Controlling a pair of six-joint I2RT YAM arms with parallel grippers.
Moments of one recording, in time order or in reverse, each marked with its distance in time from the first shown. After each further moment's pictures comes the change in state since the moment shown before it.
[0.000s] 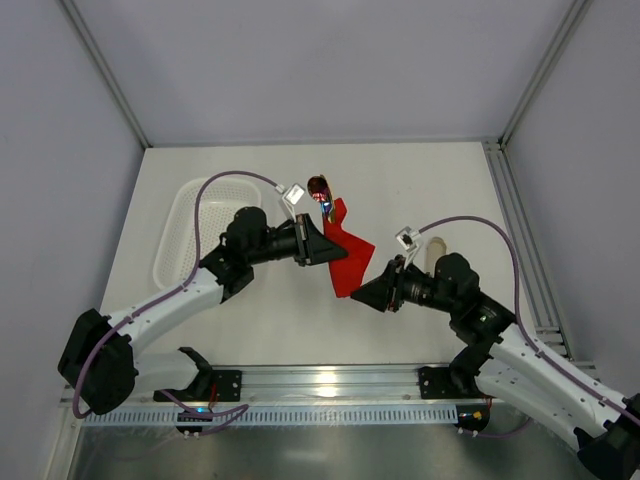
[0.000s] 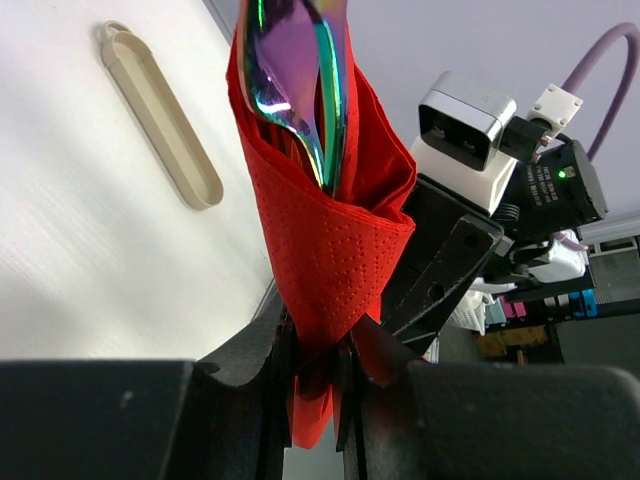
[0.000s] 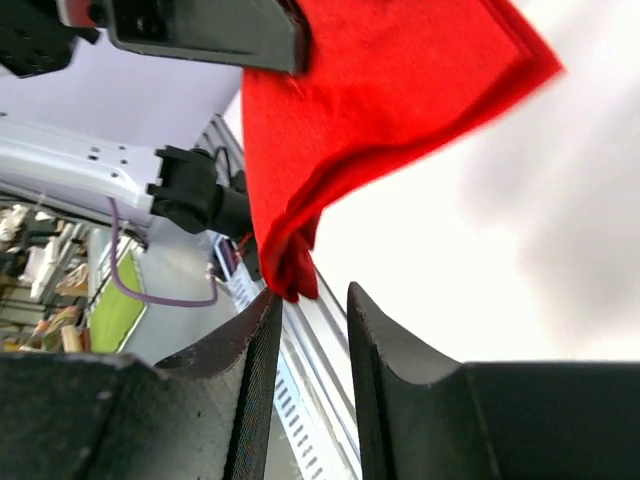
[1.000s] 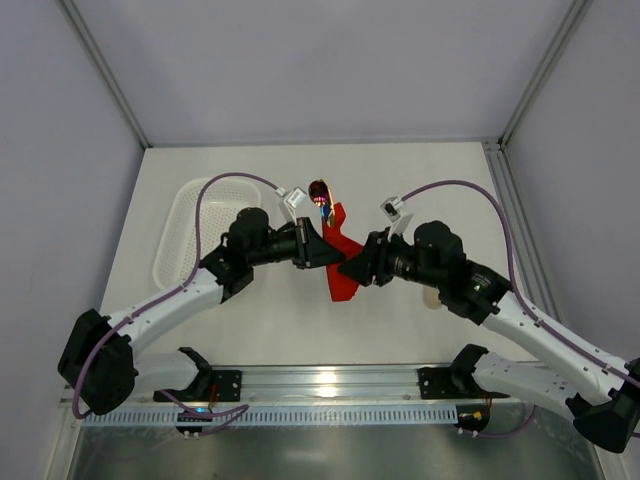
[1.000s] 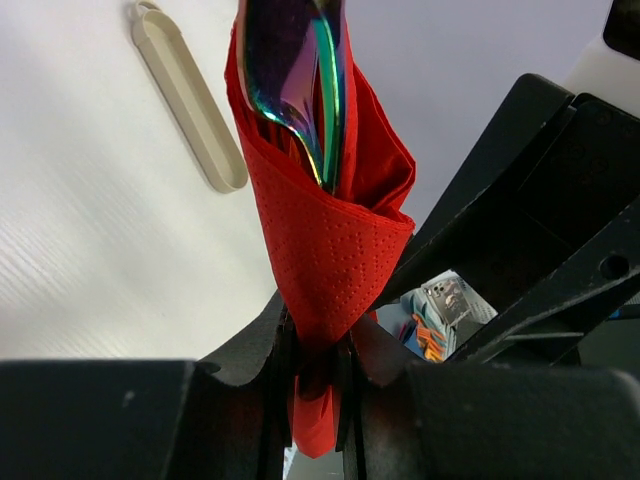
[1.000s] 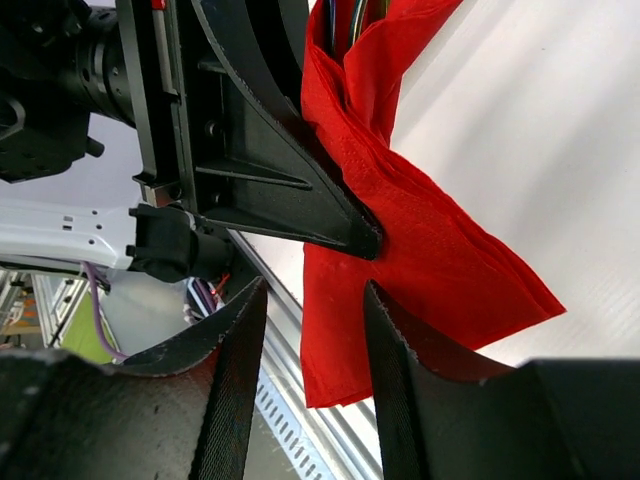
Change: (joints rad) left arm 0.002 -0.001 0.000 -0.074 -0.015 0.049; right arm 0.088 0.216 0.394 -0.317 0.237 -0.063
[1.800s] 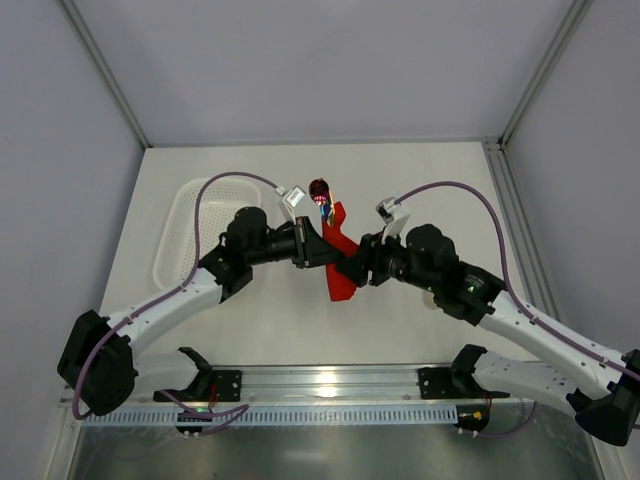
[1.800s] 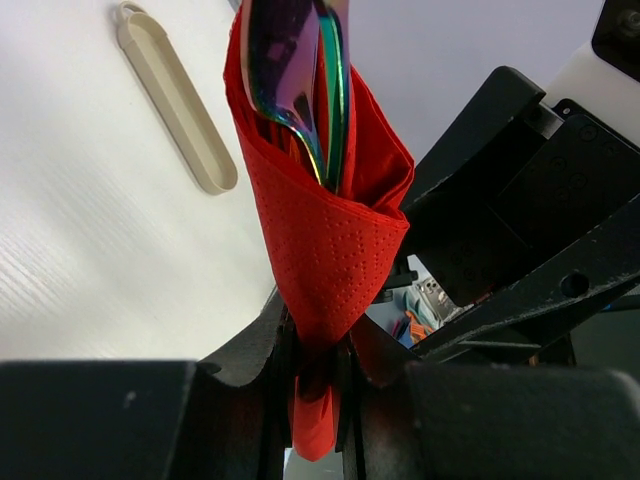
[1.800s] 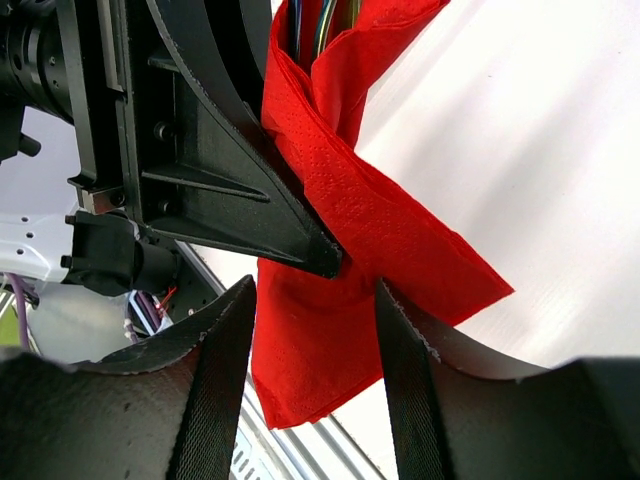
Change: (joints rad) left arm 0.004 -0.004 0.000 0.014 0.026 -0.008; right arm 0.066 0.026 -0.002 0.013 0.148 -0.100
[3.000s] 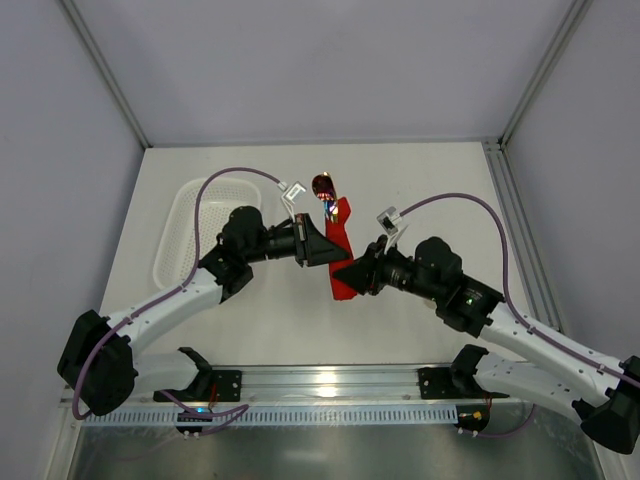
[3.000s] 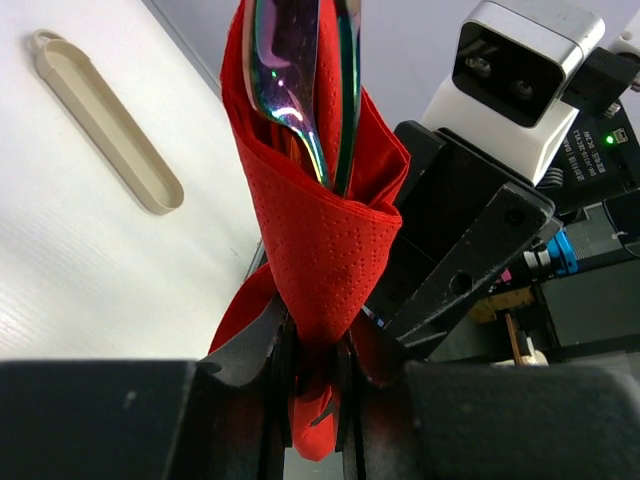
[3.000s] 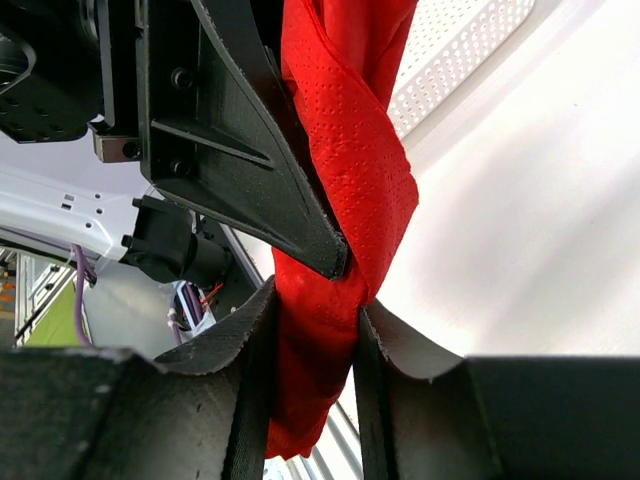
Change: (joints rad) left arm 0.000 0.000 0.000 0.133 0.082 -0.045; right arm 0.004 -0.069 -0.166 0.249 -0.121 0.028
